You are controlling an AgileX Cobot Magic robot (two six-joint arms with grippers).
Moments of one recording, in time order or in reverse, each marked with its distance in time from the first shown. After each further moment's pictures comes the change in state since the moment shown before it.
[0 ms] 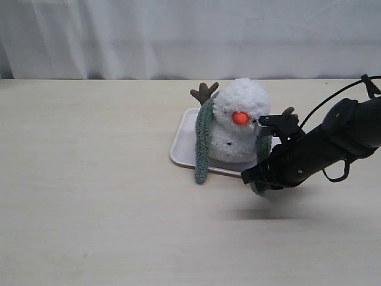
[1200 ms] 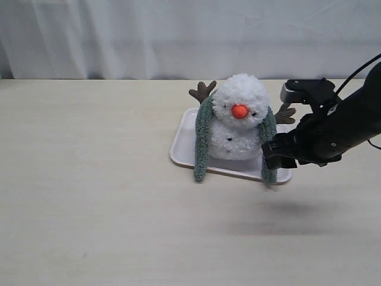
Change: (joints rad) left arm 0.000 0.000 0.000 0.000 0.000 0.000; right arm 0.003 -0.303 0.000 -0.382 0.176 0.445
